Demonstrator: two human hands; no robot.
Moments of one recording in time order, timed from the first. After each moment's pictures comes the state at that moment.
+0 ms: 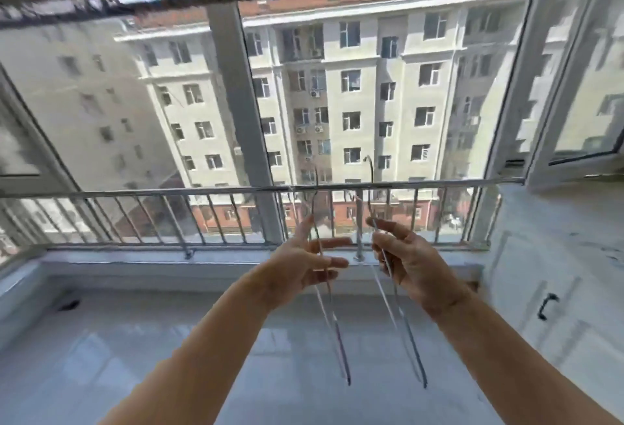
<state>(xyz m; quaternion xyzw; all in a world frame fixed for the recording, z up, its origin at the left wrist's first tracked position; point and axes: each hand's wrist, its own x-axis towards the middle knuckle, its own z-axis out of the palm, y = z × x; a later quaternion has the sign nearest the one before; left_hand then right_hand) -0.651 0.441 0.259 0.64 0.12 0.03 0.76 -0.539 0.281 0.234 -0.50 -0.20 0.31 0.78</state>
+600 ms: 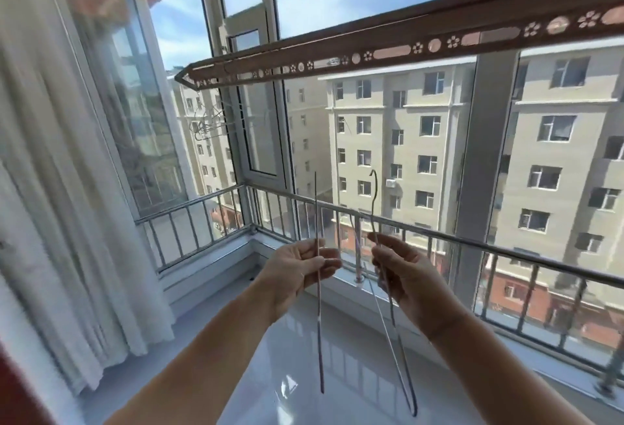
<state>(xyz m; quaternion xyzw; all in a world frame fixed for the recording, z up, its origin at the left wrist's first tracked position) -0.963 0.747 0.308 0.53 0.29 0.37 0.70 -0.790 0.670 0.287 -0.39 -0.35 0.49 0.70</state>
